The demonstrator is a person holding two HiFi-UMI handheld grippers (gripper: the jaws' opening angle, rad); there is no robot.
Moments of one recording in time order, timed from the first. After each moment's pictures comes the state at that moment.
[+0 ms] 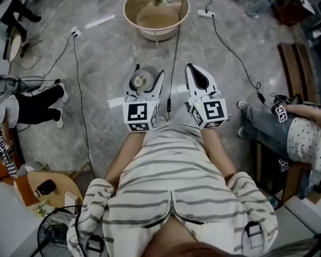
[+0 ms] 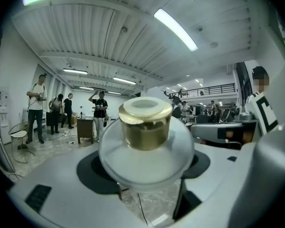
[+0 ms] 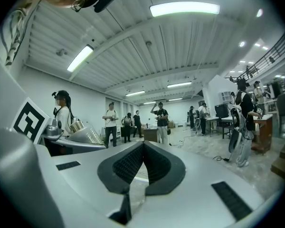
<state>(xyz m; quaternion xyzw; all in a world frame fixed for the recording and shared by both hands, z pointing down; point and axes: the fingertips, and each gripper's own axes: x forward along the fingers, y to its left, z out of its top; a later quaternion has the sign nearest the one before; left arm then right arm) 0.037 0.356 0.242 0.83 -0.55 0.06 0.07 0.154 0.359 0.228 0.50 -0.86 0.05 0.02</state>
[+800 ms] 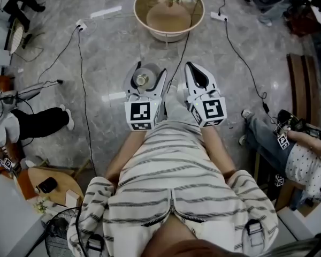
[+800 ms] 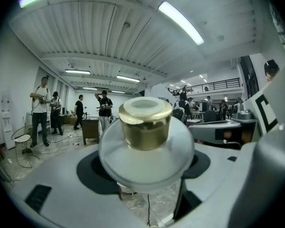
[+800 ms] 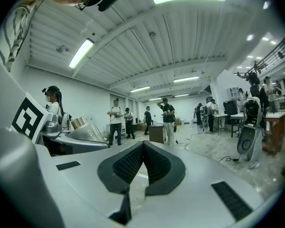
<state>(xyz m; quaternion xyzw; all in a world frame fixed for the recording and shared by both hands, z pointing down) -0.023 0.246 0.257 0.81 -0.57 0.08 0.07 0.084 0.242 0.248 0.46 -0.88 0.06 0.03</state>
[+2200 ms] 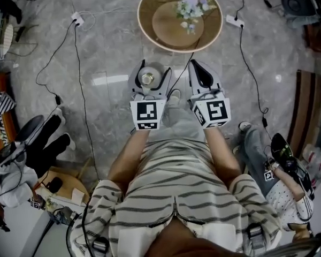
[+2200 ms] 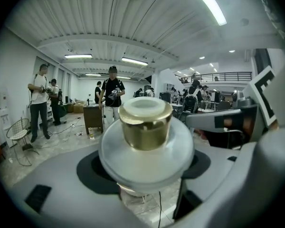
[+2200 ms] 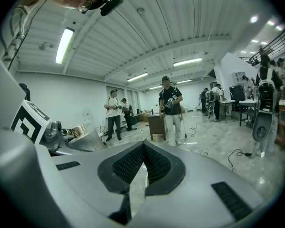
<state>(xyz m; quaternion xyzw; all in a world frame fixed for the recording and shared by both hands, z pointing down) -0.058 -0.048 0.333 0.78 -0.59 0.14 0.13 0.040 -0.064 0.306 0.43 -0.89 0.11 0.07</state>
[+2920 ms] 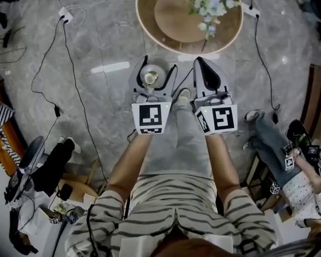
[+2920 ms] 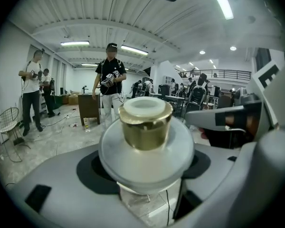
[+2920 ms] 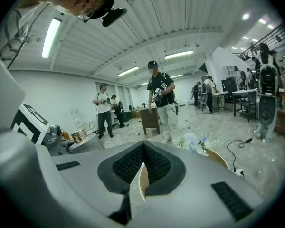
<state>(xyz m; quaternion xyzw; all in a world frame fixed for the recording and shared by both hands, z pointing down) -0.108 -0.158 0.476 0.79 -0.56 0.17 0.16 -0.016 -0.169 0.442 0.47 -0.87 0.15 0.08</state>
